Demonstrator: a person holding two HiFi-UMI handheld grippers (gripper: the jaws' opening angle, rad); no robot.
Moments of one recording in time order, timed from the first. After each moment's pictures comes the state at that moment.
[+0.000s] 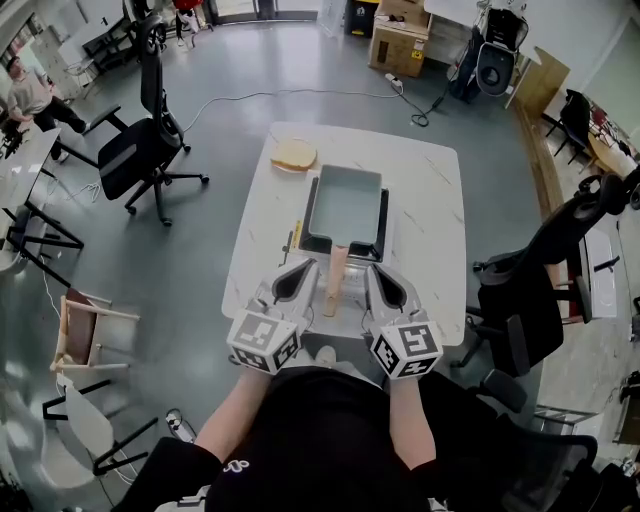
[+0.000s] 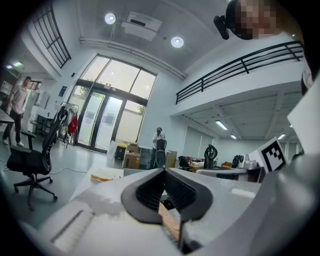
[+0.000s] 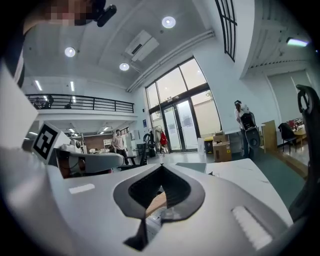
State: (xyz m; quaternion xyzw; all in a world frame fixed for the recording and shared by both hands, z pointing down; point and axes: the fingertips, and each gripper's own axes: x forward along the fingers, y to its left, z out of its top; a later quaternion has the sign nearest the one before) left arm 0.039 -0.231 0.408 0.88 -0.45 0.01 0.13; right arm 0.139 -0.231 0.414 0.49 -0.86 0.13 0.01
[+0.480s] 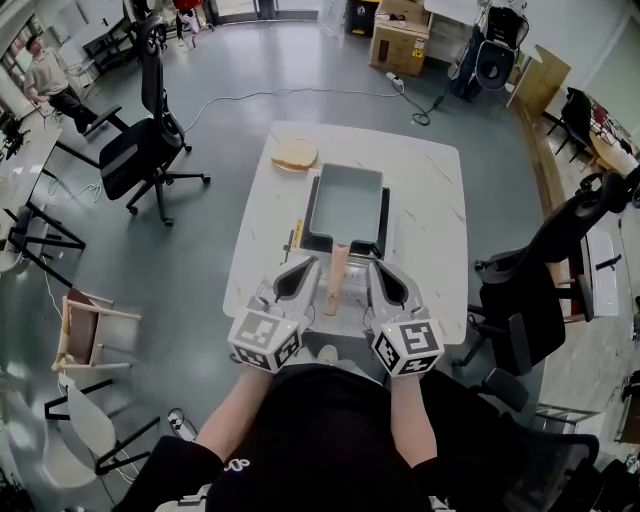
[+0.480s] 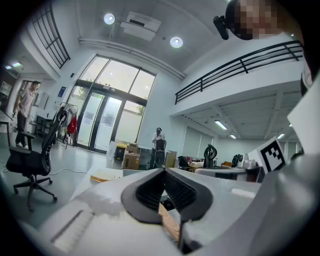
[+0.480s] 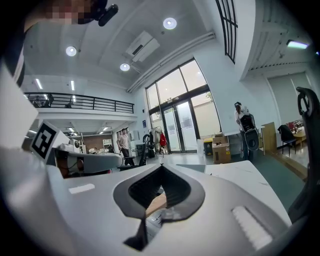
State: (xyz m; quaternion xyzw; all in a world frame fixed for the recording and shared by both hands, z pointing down) left arm 0.040 -0.233 0.406 0.88 -0.45 0.01 0.12; right arm 0.140 -0.235 0.412 0.49 -0.86 0.12 0.01
